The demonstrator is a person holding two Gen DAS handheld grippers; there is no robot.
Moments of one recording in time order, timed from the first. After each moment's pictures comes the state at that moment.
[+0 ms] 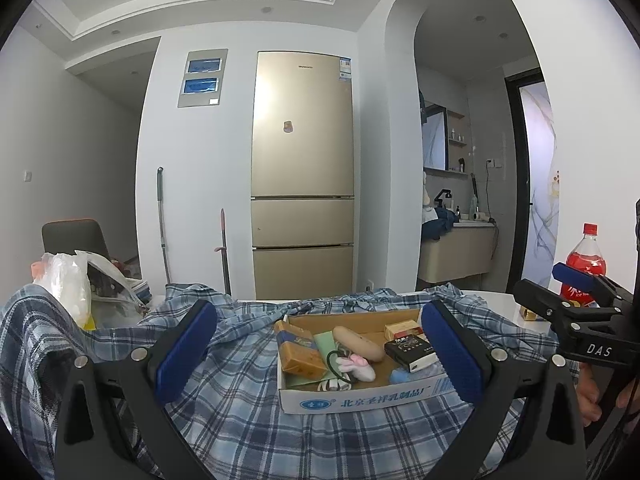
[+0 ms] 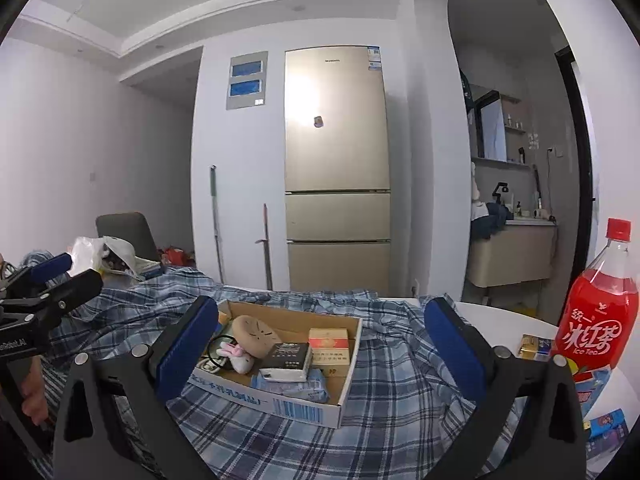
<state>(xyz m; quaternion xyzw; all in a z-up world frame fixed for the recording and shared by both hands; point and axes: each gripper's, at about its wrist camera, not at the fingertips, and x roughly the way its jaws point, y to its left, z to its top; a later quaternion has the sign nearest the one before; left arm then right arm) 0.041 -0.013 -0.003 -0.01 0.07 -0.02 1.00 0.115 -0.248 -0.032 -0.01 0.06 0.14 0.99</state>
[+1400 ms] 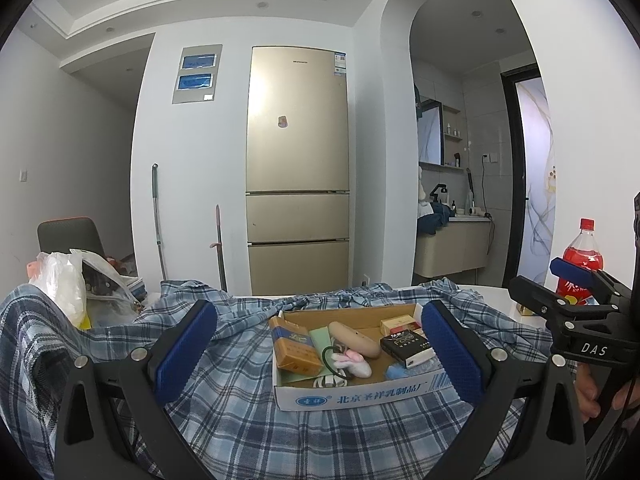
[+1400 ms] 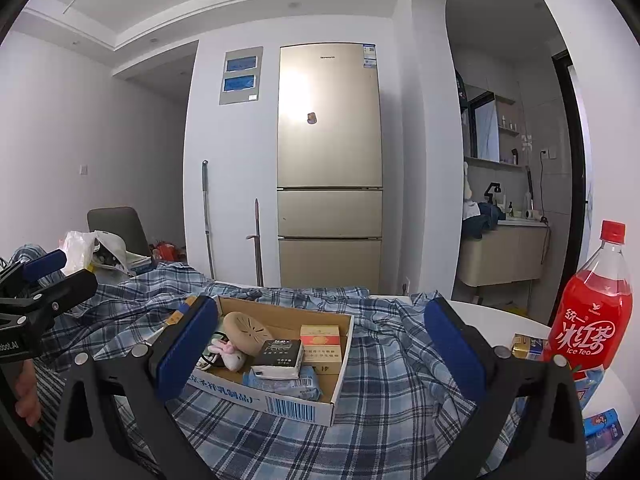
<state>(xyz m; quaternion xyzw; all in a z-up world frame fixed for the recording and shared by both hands) 0.049 -0.015 -0.006 -0.01 0.08 -0.03 1.00 0.113 -0.246 -0.032 -0.02 0.06 0.12 0.99</state>
